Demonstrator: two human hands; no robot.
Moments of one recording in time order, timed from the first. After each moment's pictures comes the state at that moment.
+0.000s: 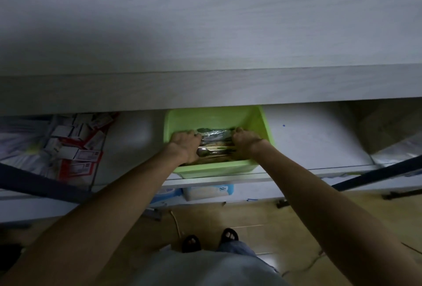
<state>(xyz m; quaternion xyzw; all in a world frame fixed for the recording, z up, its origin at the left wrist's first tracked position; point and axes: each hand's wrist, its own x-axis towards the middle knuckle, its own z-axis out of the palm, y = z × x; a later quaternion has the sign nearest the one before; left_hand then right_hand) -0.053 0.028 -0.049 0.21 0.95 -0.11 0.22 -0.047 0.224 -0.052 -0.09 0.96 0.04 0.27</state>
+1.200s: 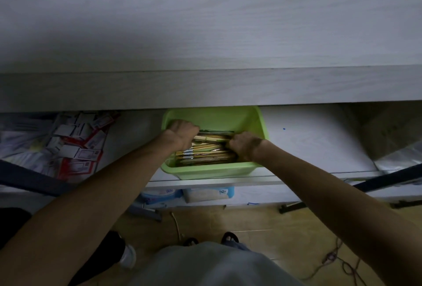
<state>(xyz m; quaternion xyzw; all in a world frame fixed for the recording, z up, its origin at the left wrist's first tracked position) -0.082 0.027 -0.033 0.25 0.93 -0.16 0.19 -0.041 0.233 -0.029 -0.27 0.92 0.14 0.26</state>
